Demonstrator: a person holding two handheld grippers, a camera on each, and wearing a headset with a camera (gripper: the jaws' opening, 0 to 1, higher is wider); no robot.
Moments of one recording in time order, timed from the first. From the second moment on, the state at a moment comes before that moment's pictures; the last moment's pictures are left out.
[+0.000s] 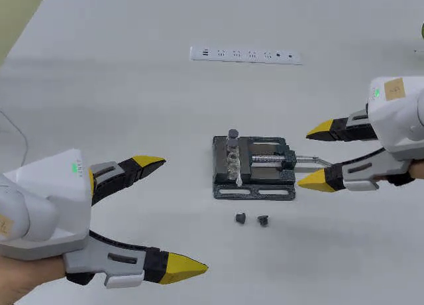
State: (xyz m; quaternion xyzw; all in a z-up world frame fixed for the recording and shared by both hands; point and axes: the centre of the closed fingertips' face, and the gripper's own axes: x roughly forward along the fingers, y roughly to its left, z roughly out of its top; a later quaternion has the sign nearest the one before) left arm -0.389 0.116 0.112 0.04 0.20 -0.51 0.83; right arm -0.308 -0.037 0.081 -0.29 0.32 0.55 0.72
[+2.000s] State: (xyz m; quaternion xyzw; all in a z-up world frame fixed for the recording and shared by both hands) left arm -0.370 0.056 0.030 0.13 0.24 -0.61 0.74; right arm -0.397 -0.116 0.079 -0.17 0.31 0.50 0.79
